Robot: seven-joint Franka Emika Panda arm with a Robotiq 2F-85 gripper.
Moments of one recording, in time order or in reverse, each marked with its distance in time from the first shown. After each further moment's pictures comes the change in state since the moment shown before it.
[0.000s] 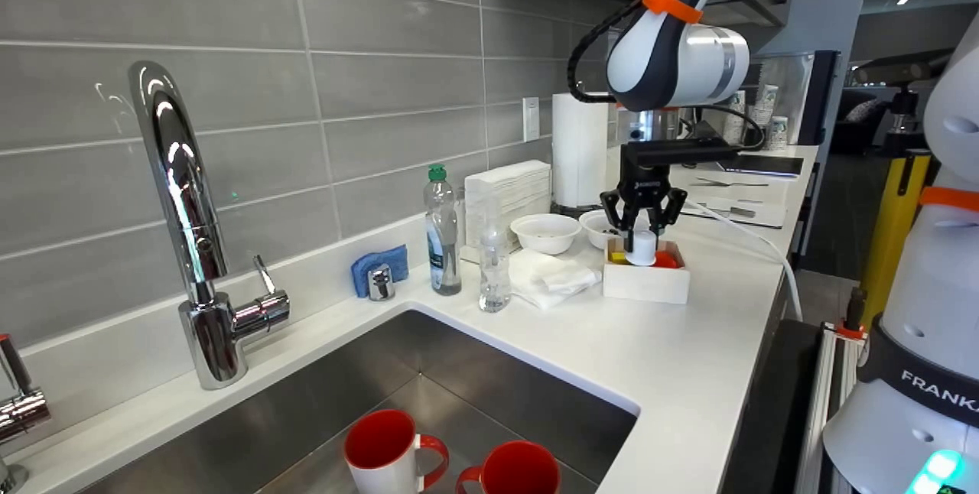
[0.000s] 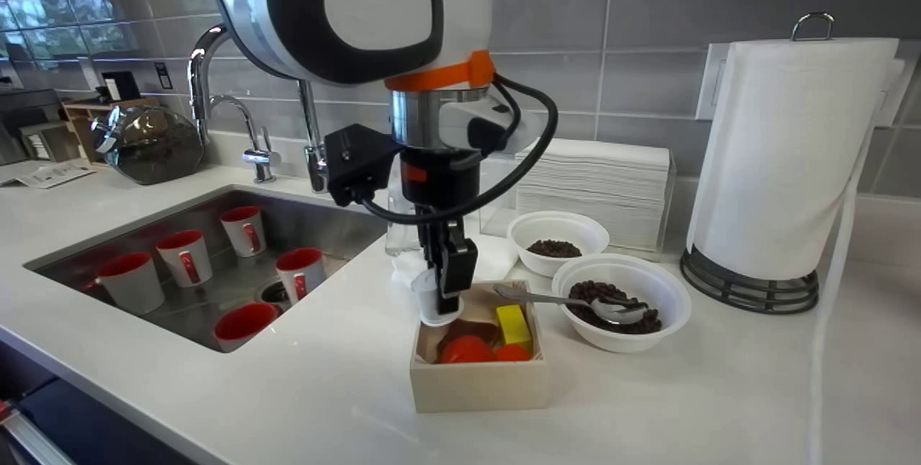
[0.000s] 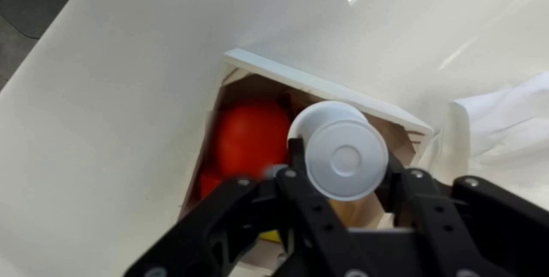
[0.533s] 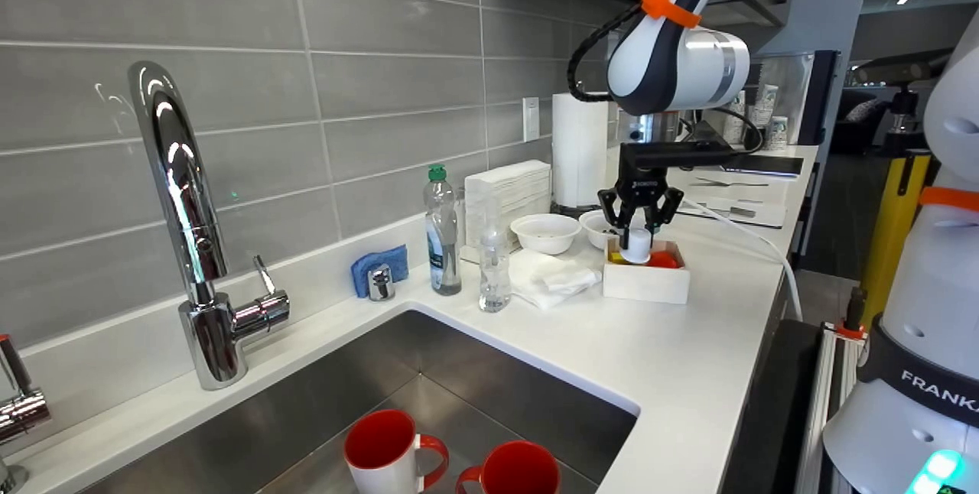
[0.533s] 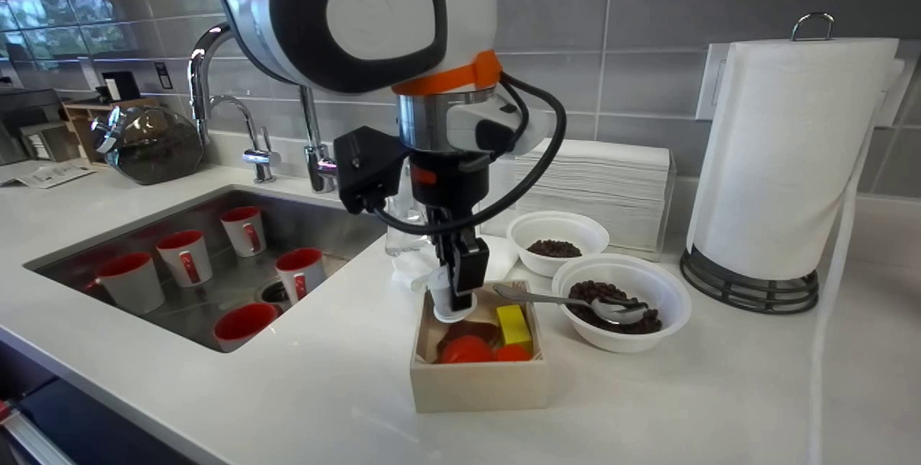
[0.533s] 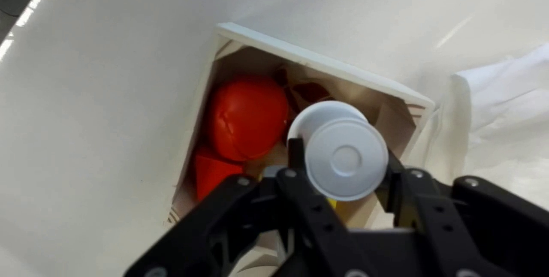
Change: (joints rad) arm 0.001 0.018 -0.010 -0.001 0.013 0.072 -0.010
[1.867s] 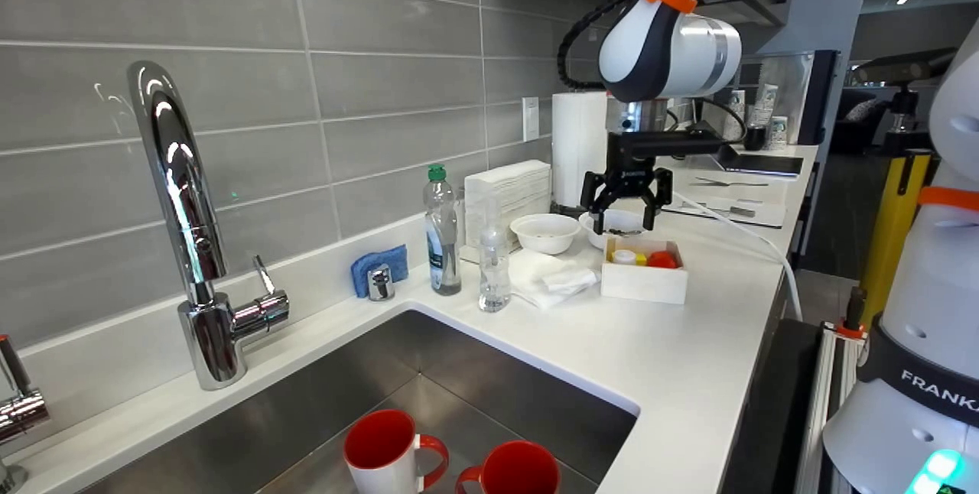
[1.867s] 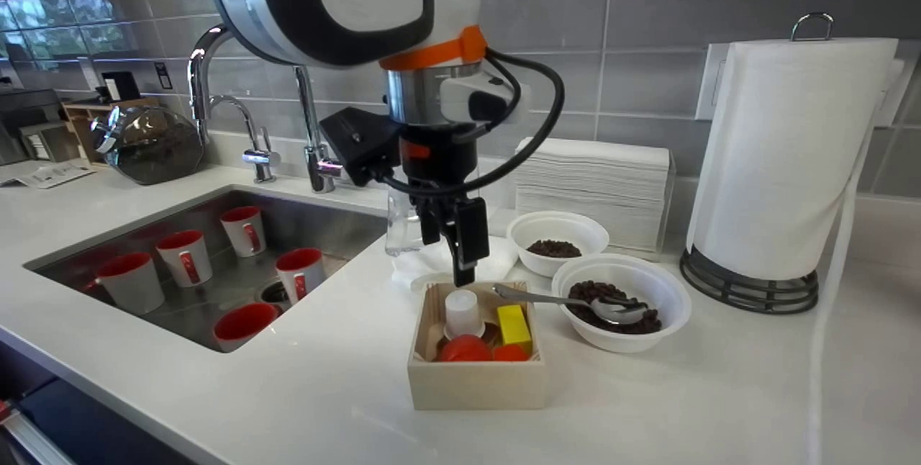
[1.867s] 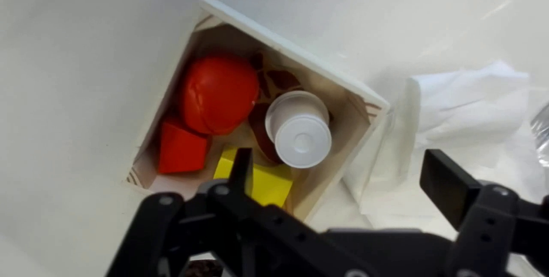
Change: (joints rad) arm 0.026 -0.047 0.031 0.011 0.008 -0.038 -0.087
